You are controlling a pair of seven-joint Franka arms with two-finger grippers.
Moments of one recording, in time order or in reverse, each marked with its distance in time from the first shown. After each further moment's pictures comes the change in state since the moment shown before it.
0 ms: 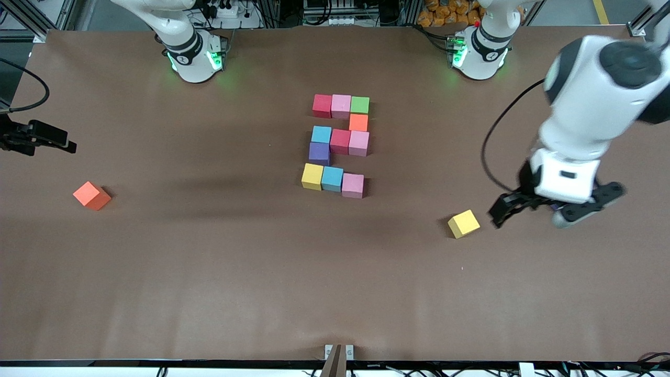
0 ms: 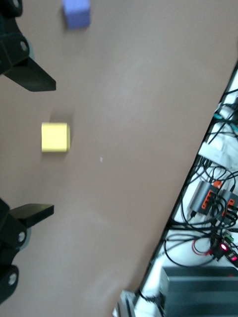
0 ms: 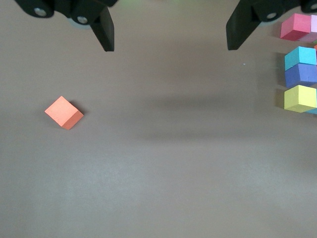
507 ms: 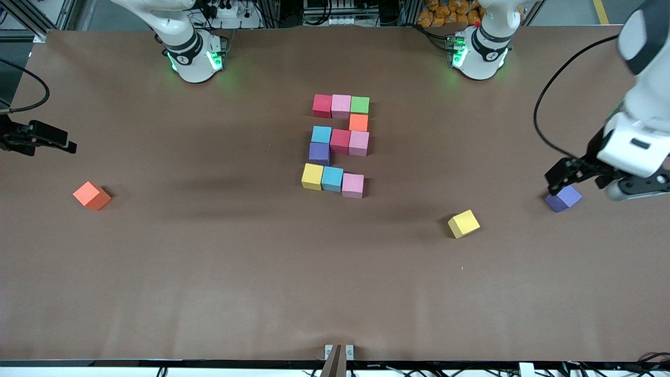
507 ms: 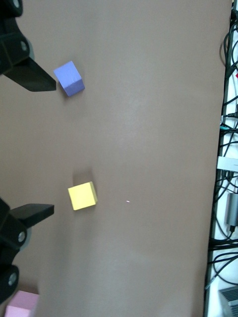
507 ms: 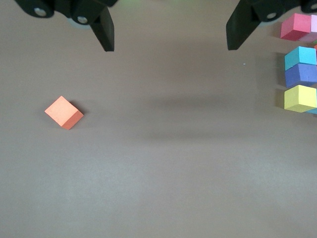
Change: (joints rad) left arm -0.098 -0.128 0.277 -0.001 -0.169 -0.168 0.475; right arm 0.000 0.001 0.000 0.001 0.000 0.000 0.000
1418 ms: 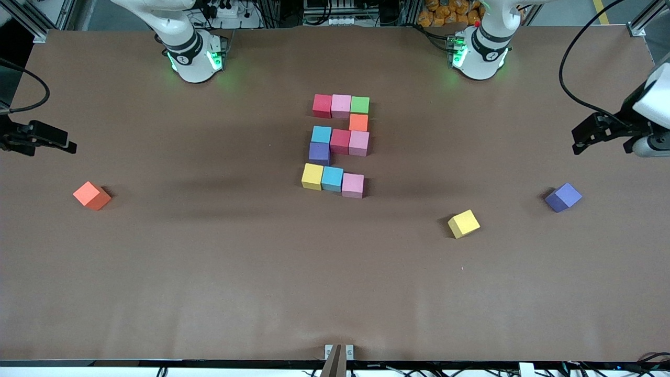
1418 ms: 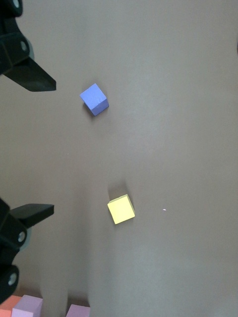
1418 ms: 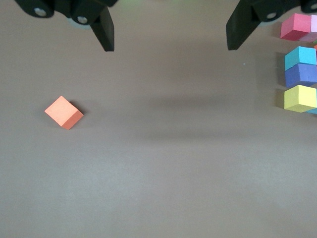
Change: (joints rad) left arm -0.158 -0.114 0.204 -0.051 -0.039 -0.138 0.160; right arm 0.000 0.000 0.000 0.000 0.000 0.000 0.000
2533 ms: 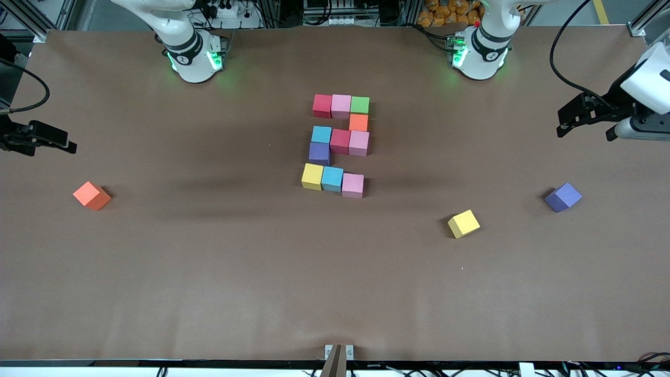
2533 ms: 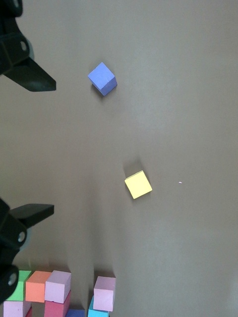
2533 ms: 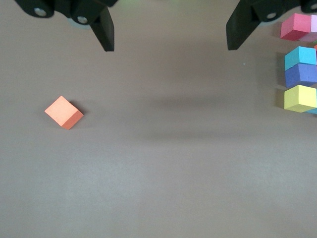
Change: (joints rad) left arm -0.025 -0.024 0.012 0.021 -0.082 -0.083 0.057; right arm 0.000 0.000 0.000 0.000 0.000 0.000 0.000
